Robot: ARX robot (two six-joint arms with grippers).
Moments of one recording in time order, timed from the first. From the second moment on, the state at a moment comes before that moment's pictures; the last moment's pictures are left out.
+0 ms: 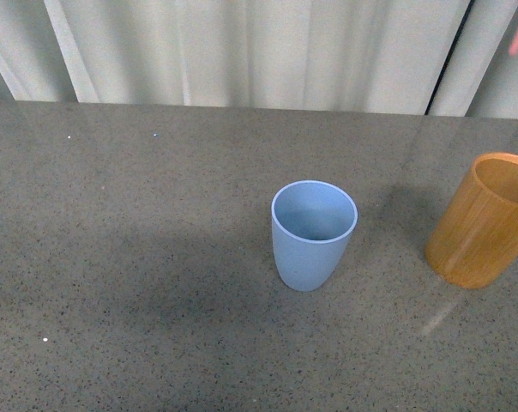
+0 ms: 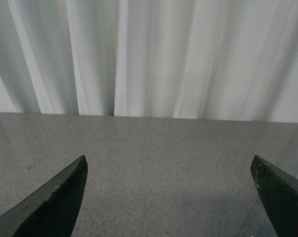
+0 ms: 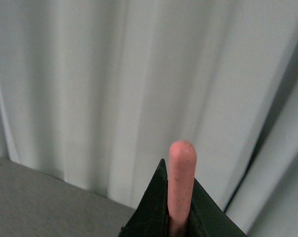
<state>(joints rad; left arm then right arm) 0.00 0.00 0.02 0.00 0.00 0.00 0.29 1.31 0.82 0.60 -0.03 -0.17</state>
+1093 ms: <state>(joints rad) 0.00 0.00 0.02 0.00 0.00 0.00 0.55 1.69 0.69 0.90 0.04 -0.10</state>
